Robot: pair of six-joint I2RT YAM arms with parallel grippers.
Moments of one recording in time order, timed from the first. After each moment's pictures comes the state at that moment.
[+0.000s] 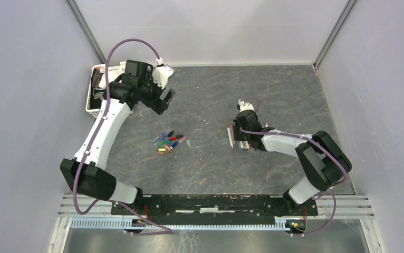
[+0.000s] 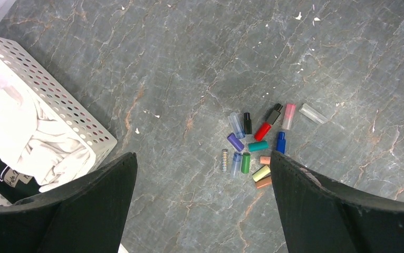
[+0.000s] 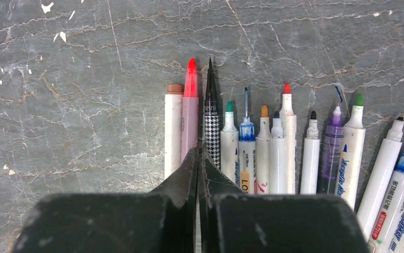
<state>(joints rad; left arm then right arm) -0.25 1.43 1.52 -0.91 0.16 0.46 0.58 1.58 0.72 0.08 0.18 0.42</state>
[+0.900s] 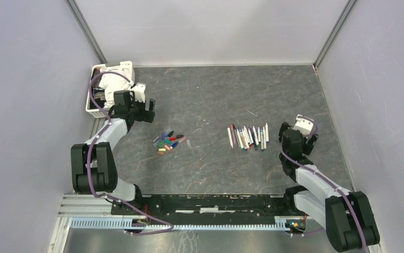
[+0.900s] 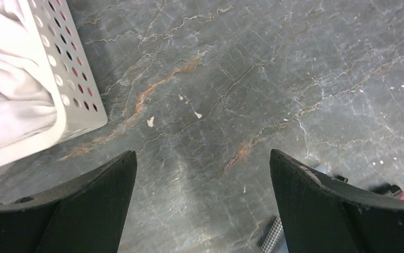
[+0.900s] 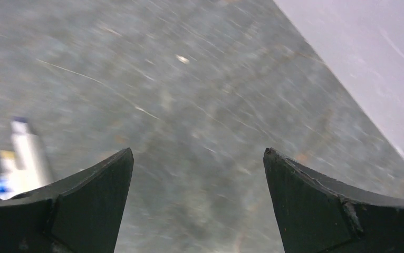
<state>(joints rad) 0.06 1.49 0.90 -0.12 0.20 0.25 0.20 0.99 0.26 0.27 0.69 0.22</state>
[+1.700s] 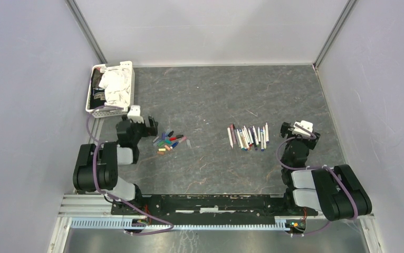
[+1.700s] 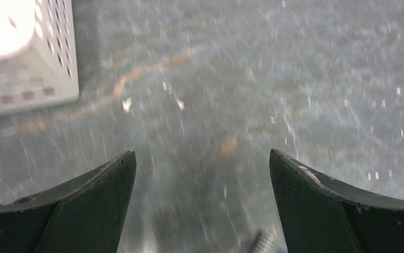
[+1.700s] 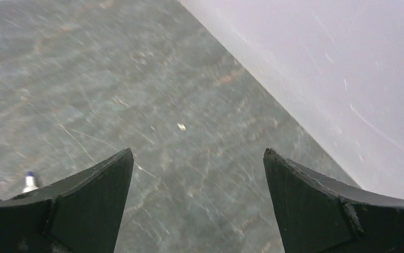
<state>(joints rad) 0.09 1.51 0.38 0.81 0.25 0.01 0.16 1.25 0.01 1.24 0.69 -0.13</state>
